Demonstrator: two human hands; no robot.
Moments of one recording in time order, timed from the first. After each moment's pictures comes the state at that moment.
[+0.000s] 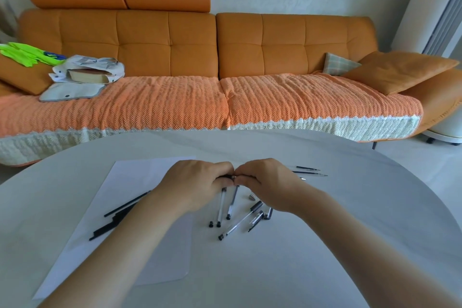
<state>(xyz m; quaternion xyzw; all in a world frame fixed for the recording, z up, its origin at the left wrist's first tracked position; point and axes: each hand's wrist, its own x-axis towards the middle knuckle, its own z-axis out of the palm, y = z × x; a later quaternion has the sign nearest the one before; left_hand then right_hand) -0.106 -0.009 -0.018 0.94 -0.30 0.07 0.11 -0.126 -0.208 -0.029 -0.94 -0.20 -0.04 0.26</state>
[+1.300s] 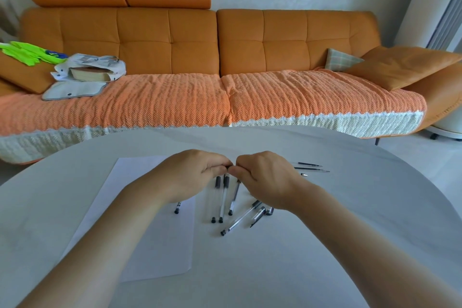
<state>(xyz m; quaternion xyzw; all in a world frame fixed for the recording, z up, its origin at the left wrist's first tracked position) -0.104 0.008 0.000 0.92 -0.31 -0.03 0.24 -0.133 -0.194 -0.021 -0.96 -0.19 -0.10 0.19</state>
